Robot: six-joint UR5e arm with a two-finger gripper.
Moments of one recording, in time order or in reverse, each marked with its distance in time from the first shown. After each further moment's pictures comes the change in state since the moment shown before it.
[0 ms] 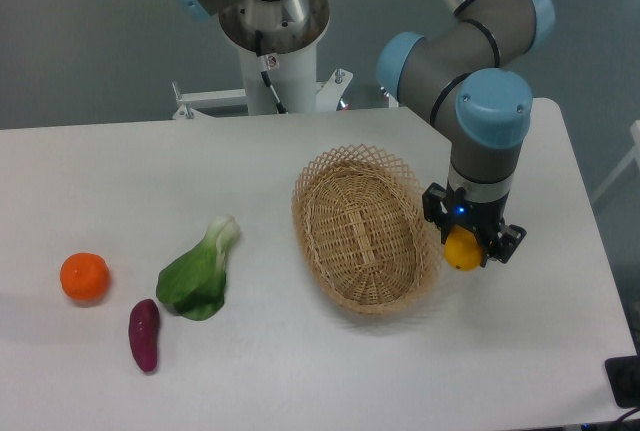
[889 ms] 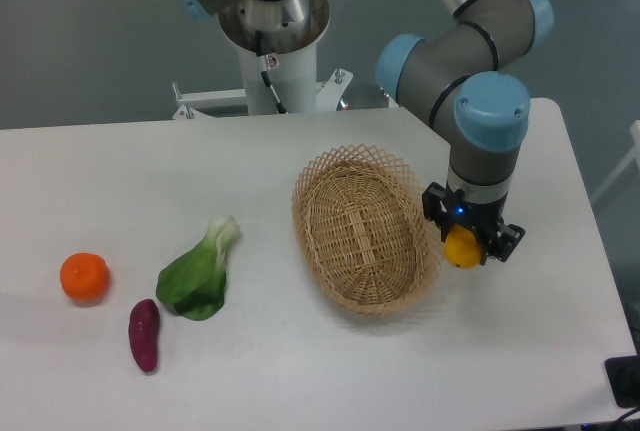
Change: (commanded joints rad) arm 0.000 0.000 -0.017 -0.008 0.018 -0.006
